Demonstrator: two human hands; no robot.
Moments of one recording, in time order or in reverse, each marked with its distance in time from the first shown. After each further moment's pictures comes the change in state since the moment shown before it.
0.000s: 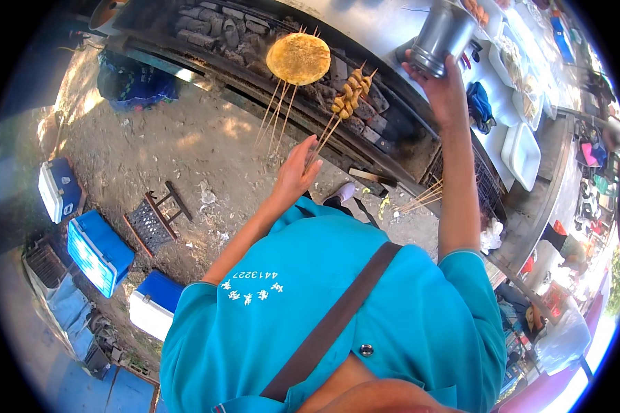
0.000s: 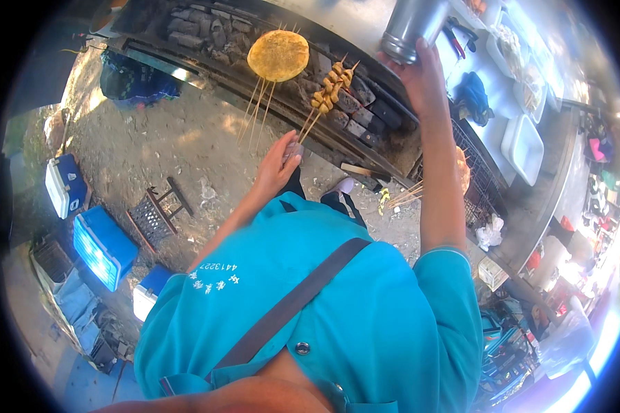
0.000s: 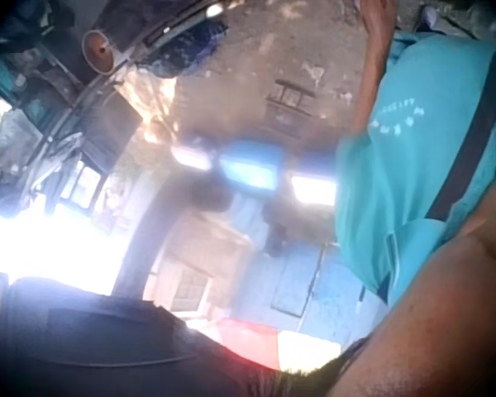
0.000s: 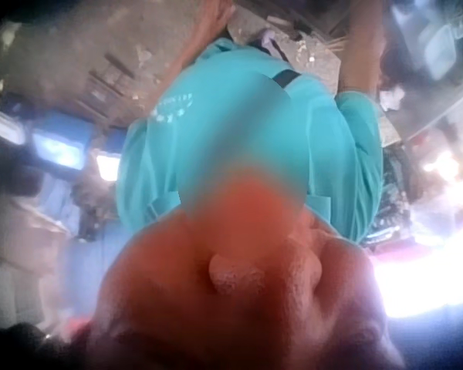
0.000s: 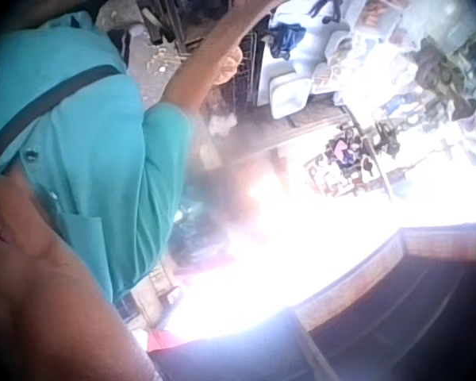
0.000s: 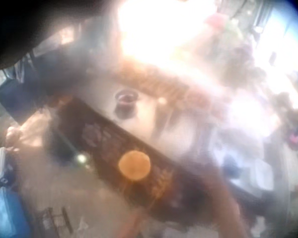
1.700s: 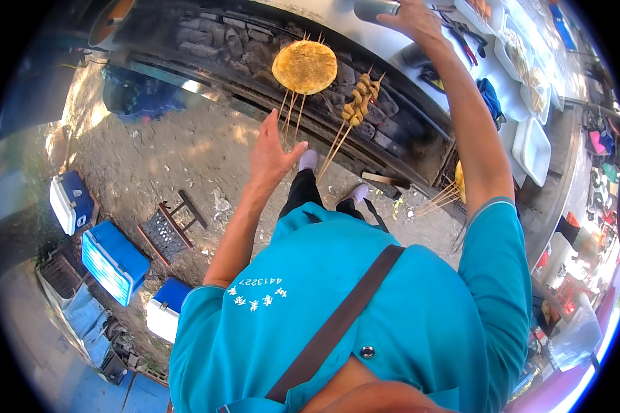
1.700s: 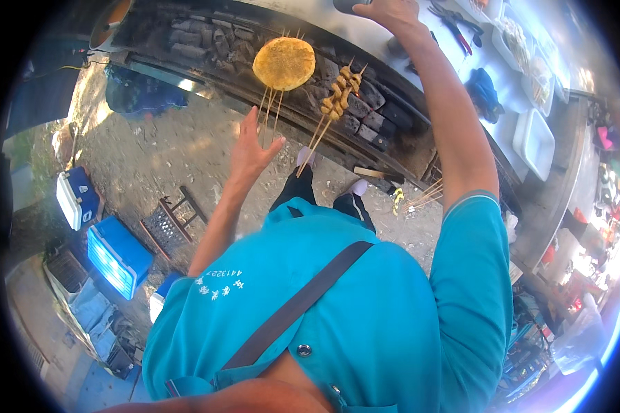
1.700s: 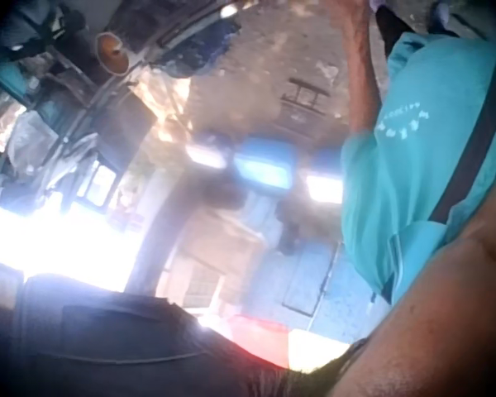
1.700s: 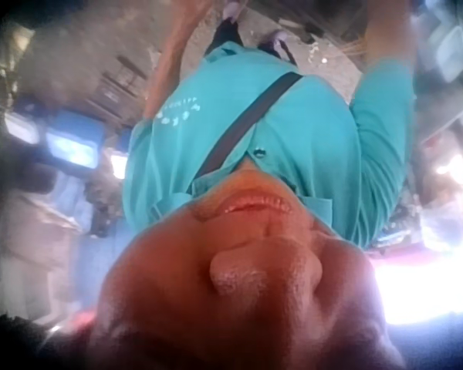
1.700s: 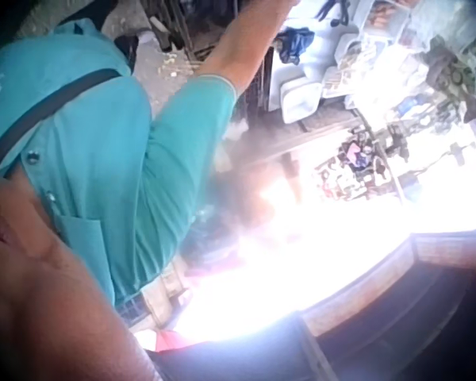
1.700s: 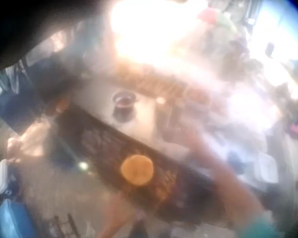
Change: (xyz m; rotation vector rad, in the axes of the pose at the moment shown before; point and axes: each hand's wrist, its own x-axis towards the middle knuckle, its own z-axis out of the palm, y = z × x) left_hand 0.045 0.010 -0.074 0.554 0.179 -0.018; right_hand 0.145 0.020 0.010 -1.841 -0.185 -0.166
